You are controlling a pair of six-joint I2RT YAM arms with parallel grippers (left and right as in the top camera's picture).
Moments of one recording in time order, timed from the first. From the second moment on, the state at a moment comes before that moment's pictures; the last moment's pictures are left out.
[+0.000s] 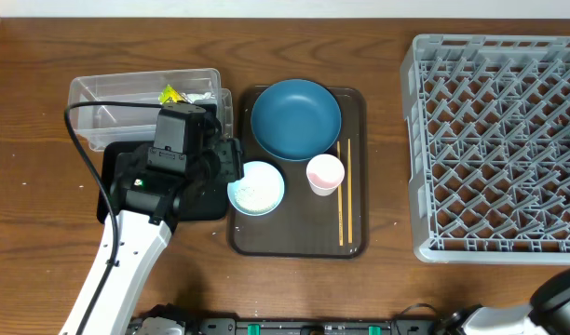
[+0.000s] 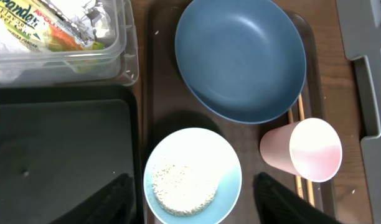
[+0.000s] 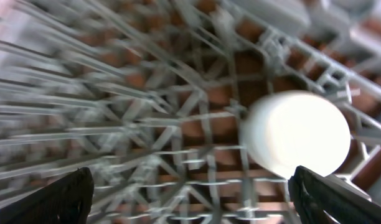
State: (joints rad) left arm -0.25 1.20 1.05 -0.76 0.12 -0.30; right arm -0.86 1.66 1.38 -0.70 -0.22 0.21
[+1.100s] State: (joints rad) left arm -0.54 1.69 1.05 -0.47 0.22 -0.34; right arm -0.17 1.50 1.40 -0.89 -0.24 0.15
